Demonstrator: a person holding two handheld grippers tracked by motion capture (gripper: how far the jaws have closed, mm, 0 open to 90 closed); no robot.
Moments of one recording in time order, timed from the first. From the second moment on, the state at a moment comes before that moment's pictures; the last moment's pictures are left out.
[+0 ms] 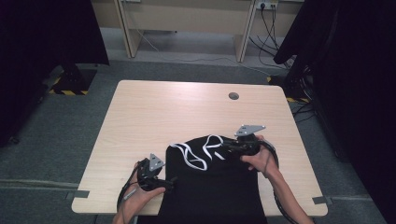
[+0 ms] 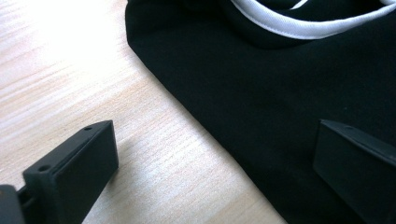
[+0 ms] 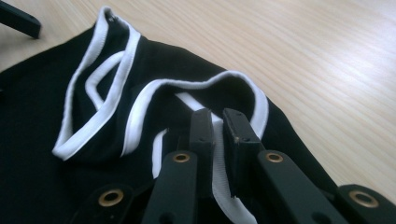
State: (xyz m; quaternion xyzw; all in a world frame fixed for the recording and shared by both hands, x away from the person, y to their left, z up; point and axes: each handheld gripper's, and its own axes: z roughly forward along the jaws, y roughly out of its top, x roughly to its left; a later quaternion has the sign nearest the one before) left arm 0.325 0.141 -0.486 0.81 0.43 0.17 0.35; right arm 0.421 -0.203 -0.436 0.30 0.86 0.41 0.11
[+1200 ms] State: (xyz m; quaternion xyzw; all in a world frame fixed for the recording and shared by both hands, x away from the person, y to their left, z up) left arm 0.338 0.149 -0.485 0.78 0.46 0.17 0.38; right arm 0.402 -0.250 -0.473 0.37 0.84 0.36 0.15
